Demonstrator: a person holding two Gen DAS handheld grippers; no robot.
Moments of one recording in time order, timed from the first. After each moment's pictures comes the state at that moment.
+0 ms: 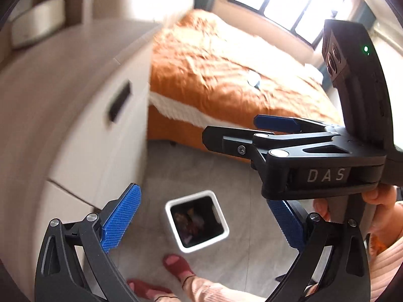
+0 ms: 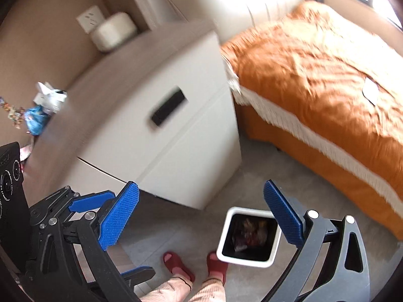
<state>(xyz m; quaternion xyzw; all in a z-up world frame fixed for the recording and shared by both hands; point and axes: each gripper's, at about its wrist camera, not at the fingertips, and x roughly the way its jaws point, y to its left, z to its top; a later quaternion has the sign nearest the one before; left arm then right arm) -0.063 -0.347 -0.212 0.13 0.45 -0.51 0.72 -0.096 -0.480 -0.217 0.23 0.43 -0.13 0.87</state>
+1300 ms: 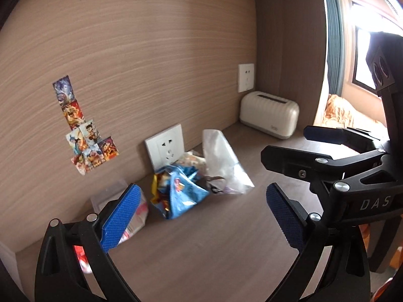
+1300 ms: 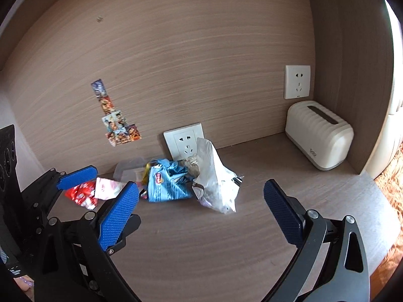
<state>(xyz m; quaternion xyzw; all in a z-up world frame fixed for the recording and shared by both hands) 0.131 -0.089 -0.068 0.09 0.29 -0.19 0.94 0.165 -0.250 -0.081 0.06 0.32 0.11 0.94</state>
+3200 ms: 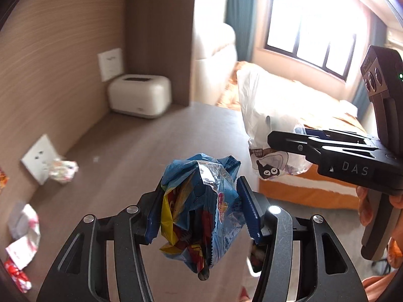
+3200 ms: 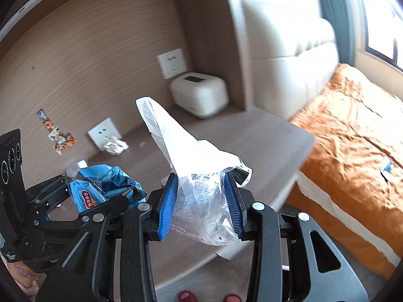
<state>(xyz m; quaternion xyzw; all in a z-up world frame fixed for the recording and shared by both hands) 0.052 -0.223 -0.077 0.13 0.33 -0.44 0.82 -0.008 -0.384 -0.090 0.17 0.35 -0.13 0.91</state>
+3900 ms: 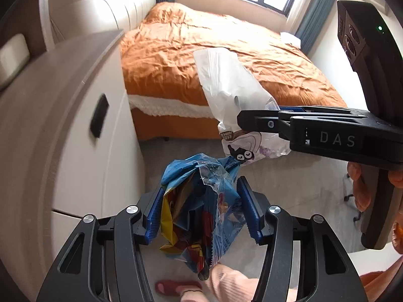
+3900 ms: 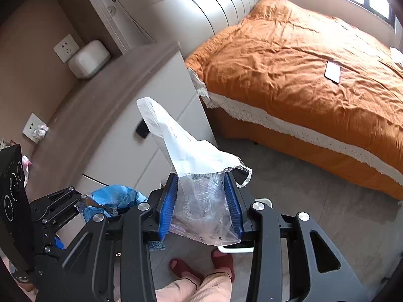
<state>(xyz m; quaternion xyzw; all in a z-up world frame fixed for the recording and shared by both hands) -0.066 -0.373 -0.219 0.23 0.43 -0.58 0.66 -0.146 -0.481 -0.227 0.29 0.44 -0.25 0.81</state>
